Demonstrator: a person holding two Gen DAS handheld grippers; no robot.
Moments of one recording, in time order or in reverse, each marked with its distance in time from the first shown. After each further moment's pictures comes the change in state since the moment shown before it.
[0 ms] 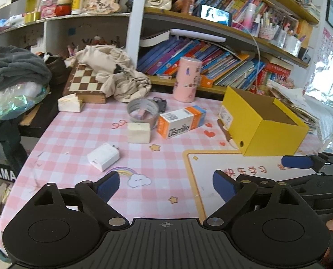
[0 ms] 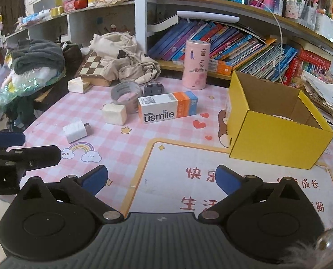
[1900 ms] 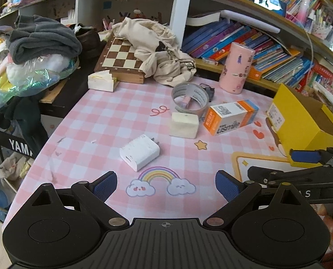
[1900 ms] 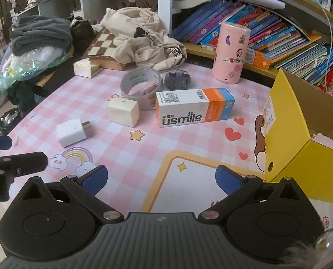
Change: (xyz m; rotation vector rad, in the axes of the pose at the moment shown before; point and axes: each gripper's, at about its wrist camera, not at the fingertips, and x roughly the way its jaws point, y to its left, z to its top) left arm 0.066 0.045 0.020 -0.120 0.106 0.163; right arm 0.108 0.004 0.047 -0.081 0.117 0.105
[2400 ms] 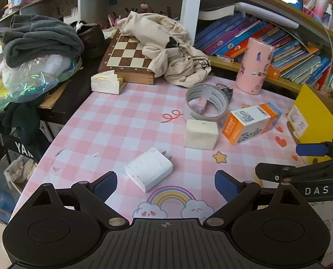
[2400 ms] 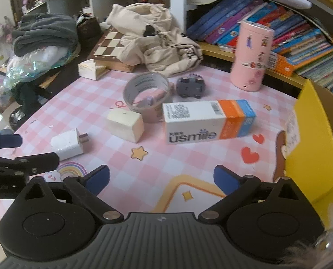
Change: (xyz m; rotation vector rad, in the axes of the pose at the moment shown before) left arm 0.045 0.002 0.020 0.009 0.012 0.072; right arm 0.043 -0.010 0.032 -0.050 0.013 0.108
